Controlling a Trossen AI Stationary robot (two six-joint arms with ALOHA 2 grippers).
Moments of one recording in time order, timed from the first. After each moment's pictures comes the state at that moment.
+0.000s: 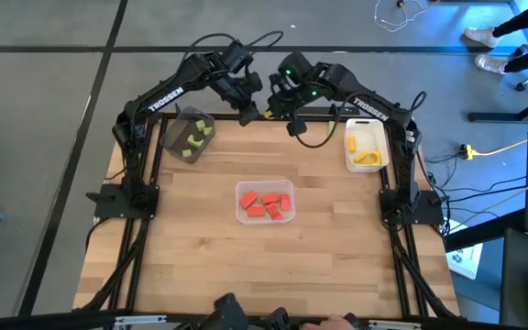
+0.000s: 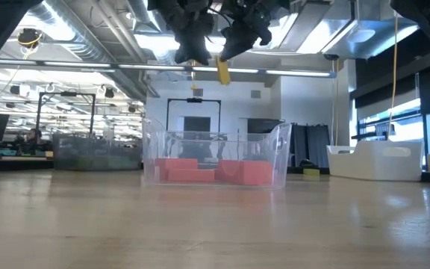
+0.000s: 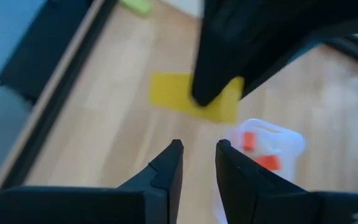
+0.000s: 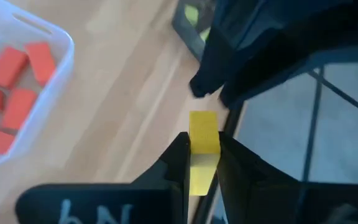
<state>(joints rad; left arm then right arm) 0.64 1.88 2.08 -1.12 0.42 0.08 -0.50 1.98 2.19 -1.08 -0.28 -0.92</state>
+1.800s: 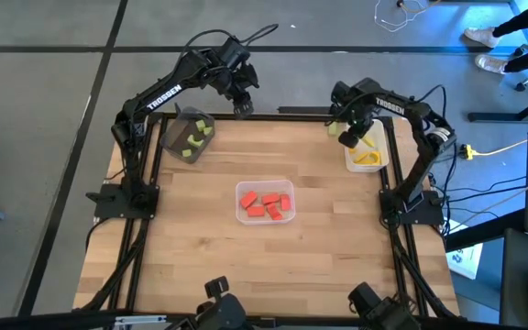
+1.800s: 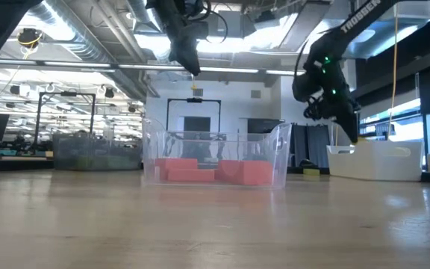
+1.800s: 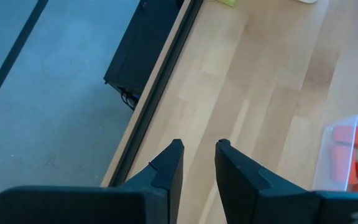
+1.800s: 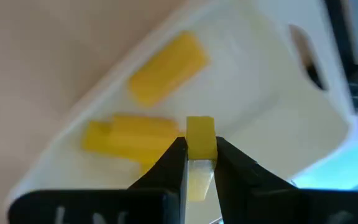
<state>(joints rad) 0.67 1.88 2.08 -1.11 0.10 0.24 -0.93 1.77 1.33 -1.32 0.22 -0.19</state>
